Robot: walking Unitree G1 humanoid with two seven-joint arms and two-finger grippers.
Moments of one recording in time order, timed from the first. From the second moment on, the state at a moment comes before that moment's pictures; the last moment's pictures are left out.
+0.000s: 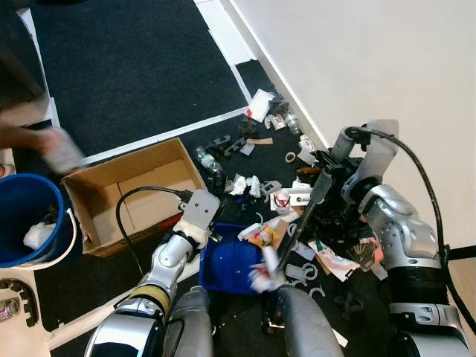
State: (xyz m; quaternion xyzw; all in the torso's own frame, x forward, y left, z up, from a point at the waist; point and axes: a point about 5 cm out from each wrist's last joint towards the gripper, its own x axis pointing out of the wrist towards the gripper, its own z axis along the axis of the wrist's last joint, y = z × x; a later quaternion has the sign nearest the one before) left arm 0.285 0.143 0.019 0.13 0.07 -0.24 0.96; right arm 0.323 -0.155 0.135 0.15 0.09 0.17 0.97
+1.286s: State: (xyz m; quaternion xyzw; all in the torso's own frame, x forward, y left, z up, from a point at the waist) left arm 0.285 0.126 0.019 0.12 0.06 -0.26 0.95; right arm 0.326 -0.207 0.213 0.11 -0.03 0.16 0.98
